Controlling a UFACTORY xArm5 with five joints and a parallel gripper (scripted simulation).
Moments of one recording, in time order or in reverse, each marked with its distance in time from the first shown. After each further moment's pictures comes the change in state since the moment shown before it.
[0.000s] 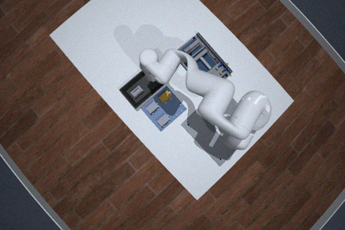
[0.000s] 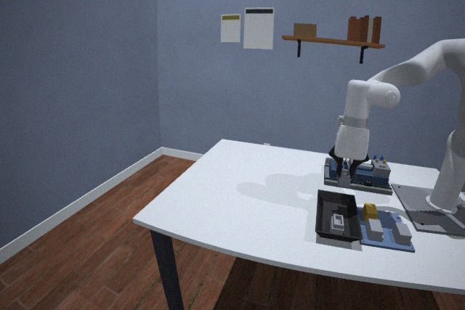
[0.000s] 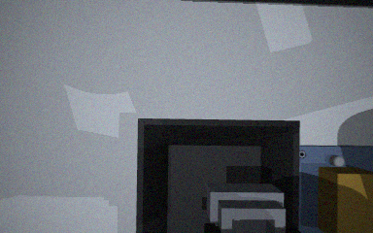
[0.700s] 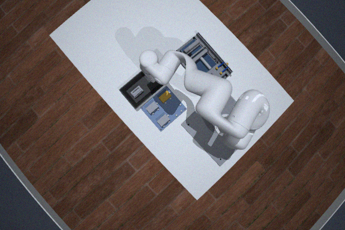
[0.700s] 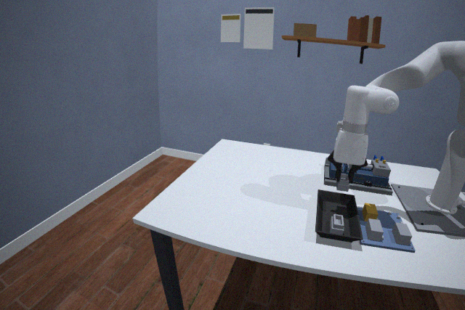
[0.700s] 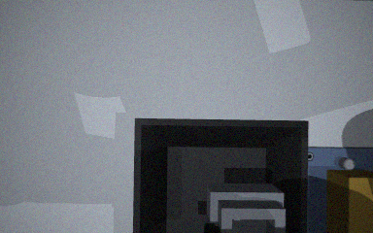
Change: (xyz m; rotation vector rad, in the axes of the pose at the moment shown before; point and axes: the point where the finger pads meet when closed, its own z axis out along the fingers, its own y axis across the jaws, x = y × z) arm 0.000 0.000 0.017 -0.001 0.000 0.000
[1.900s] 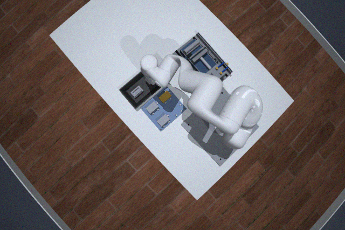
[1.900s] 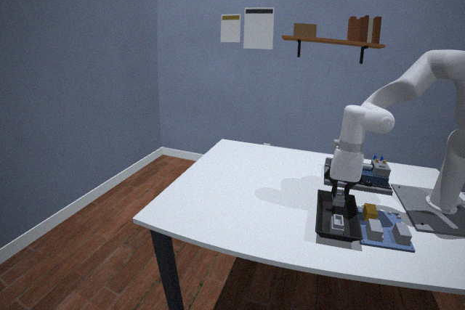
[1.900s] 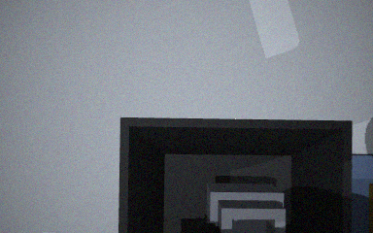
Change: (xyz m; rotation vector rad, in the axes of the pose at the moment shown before) arm 0.000 -0.001 0.060 0.000 0.000 0.000
